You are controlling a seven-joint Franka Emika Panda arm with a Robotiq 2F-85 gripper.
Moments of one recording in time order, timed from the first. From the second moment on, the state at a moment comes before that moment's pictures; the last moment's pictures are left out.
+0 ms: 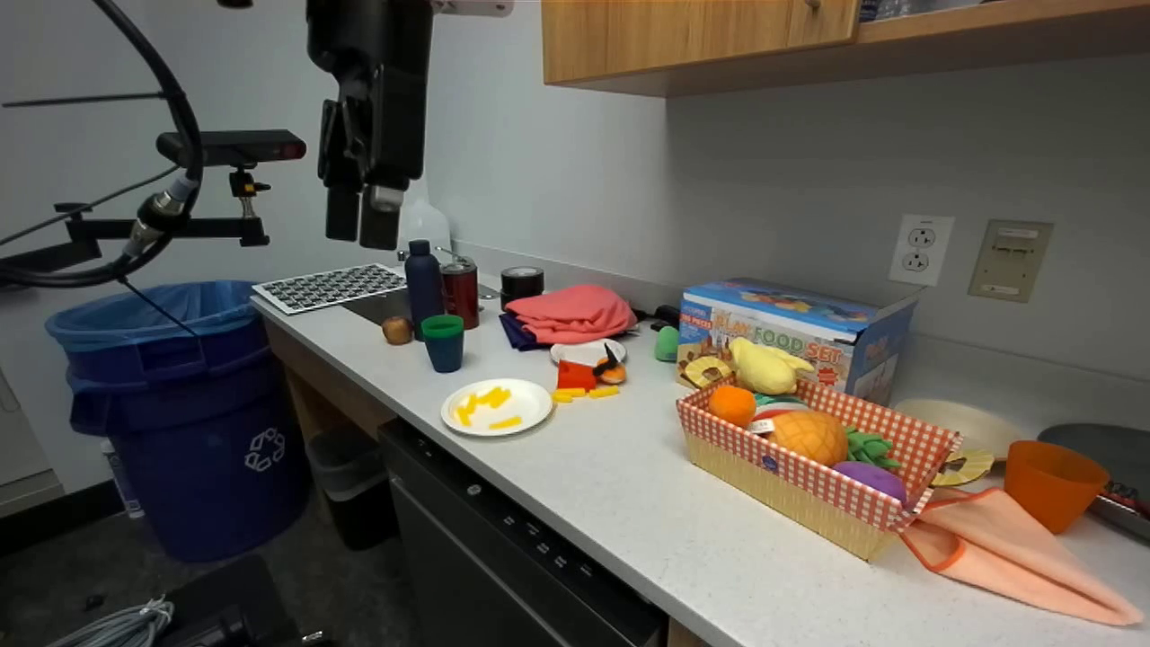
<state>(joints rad) -0.01 -0.61 0.07 -2.31 -0.02 1.45 0.13</state>
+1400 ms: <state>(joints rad) -0.08 -0.79 0.02 -2.31 0.00 1.52 0.31</state>
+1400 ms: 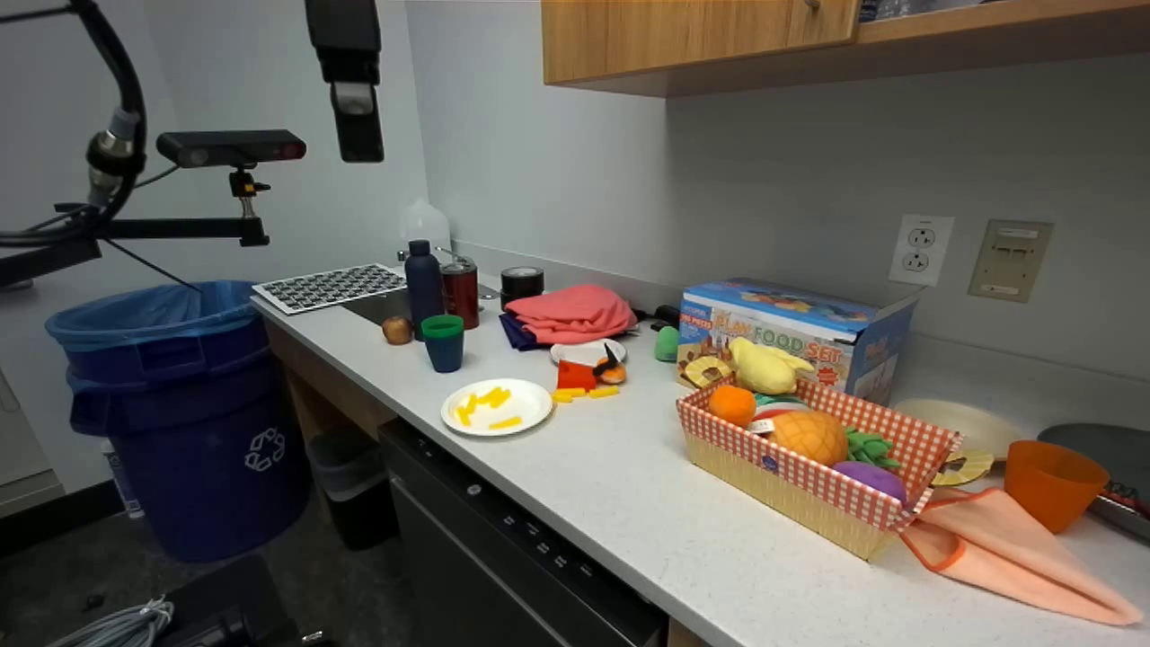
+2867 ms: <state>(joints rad) -0.50 -0.83 -0.30 -2.19 -0.13 1.84 0.41</state>
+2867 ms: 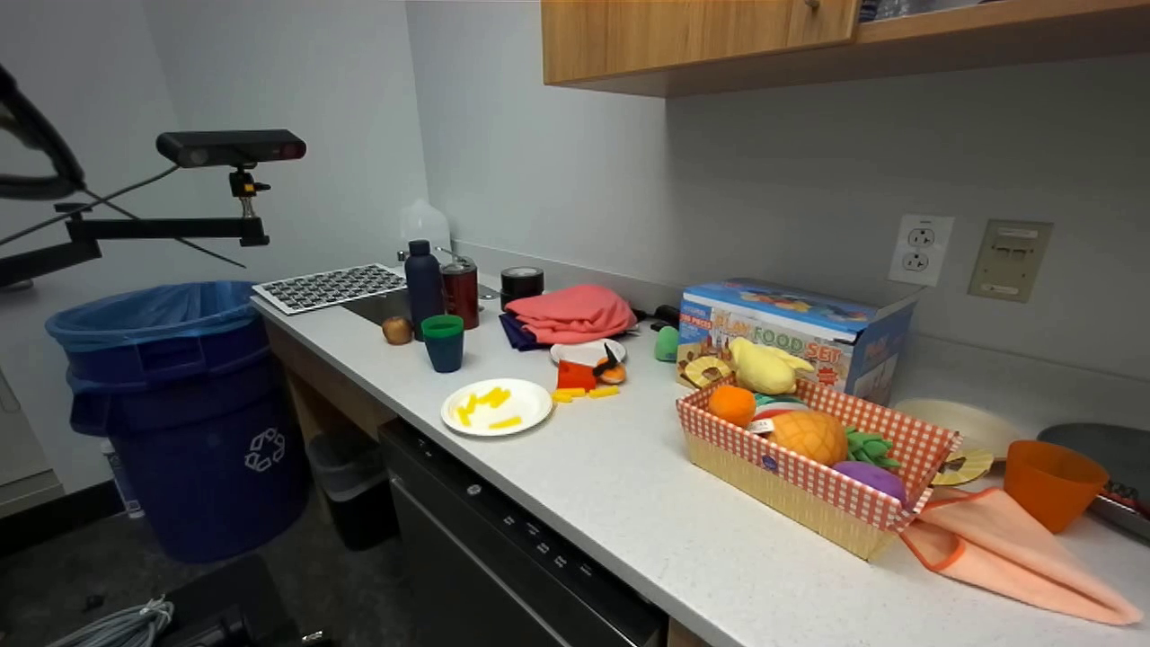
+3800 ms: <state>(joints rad) -0.50 -0.68 -0.44 -2.01 -0.24 2.03 0.14</state>
